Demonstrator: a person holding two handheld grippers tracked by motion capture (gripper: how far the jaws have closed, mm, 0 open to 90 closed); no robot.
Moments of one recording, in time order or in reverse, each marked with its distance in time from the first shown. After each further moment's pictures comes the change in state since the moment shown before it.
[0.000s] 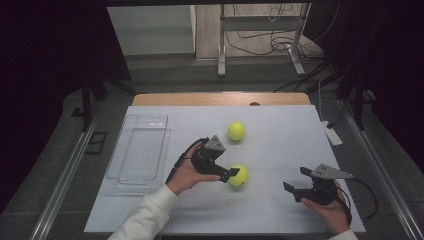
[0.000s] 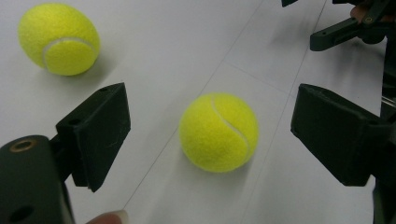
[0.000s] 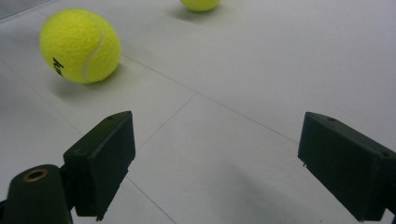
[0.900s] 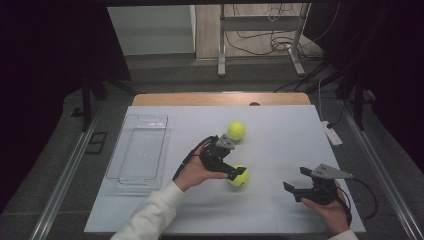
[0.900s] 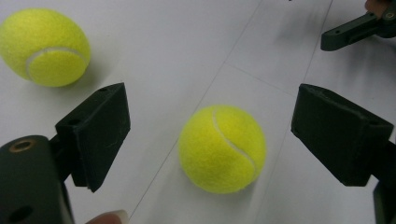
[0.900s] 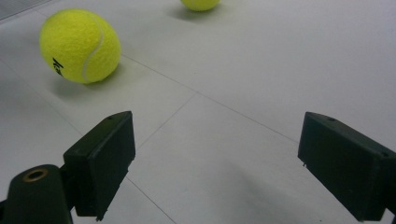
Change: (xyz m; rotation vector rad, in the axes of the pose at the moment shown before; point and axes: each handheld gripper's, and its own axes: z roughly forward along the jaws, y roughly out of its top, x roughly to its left) left arm -0.001 0.014 0.020 0.051 0.008 0.023; right arm 0.000 0.000 0.000 0.000 0.003 0.007
